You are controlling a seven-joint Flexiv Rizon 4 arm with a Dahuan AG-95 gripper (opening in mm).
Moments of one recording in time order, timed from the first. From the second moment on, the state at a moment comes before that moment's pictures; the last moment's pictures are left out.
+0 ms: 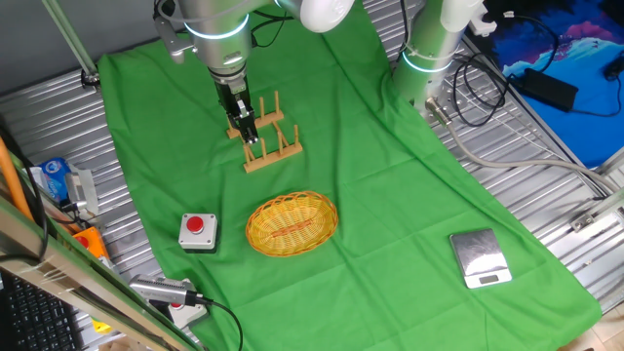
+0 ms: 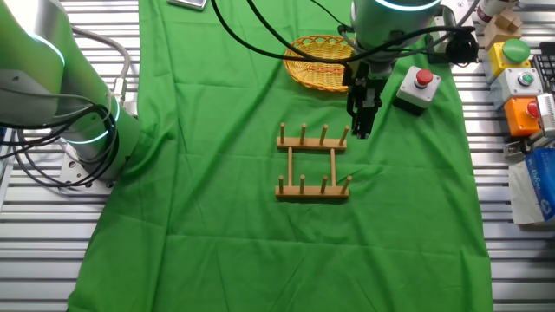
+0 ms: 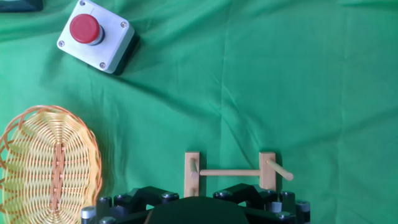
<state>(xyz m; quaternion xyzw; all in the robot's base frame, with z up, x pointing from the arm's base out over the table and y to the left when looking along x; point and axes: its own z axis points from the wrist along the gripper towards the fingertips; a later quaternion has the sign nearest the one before) 0.500 0.000 0.170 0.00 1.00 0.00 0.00</state>
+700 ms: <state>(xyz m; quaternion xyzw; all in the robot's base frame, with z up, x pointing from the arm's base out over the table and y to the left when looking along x) 0.498 0.000 0.171 -0.03 1.00 0.01 0.01</state>
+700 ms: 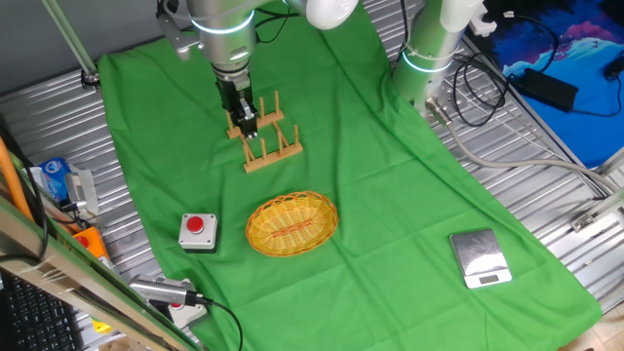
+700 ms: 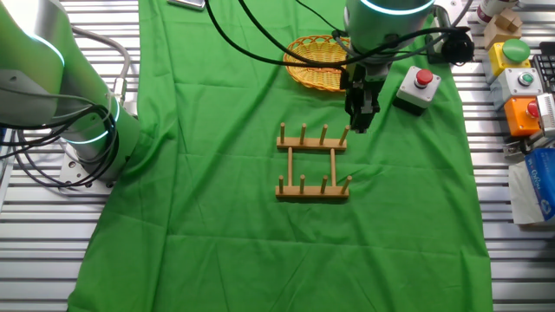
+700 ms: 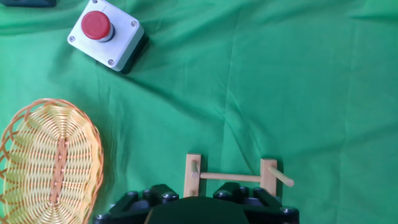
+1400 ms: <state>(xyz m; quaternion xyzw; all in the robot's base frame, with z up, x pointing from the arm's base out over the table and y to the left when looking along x) 0.499 0.000 0.170 -0.03 1.00 0.01 0.01</state>
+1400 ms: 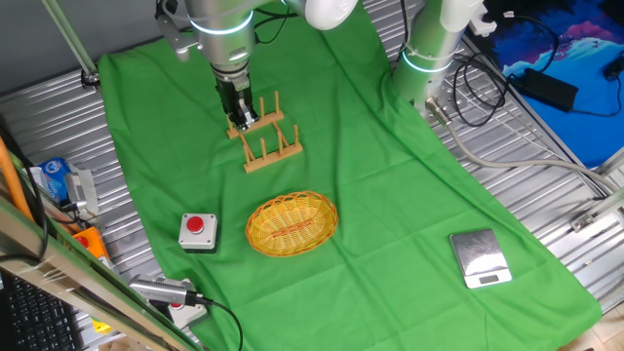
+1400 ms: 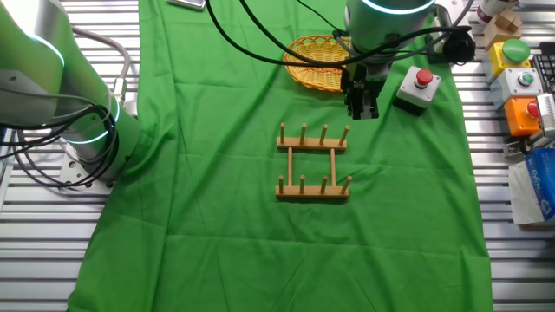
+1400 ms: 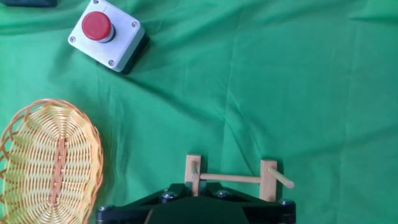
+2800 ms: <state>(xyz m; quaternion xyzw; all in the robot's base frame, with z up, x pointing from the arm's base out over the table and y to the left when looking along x) 0.498 0.000 0.170 -0.09 1.00 0.00 0.01</state>
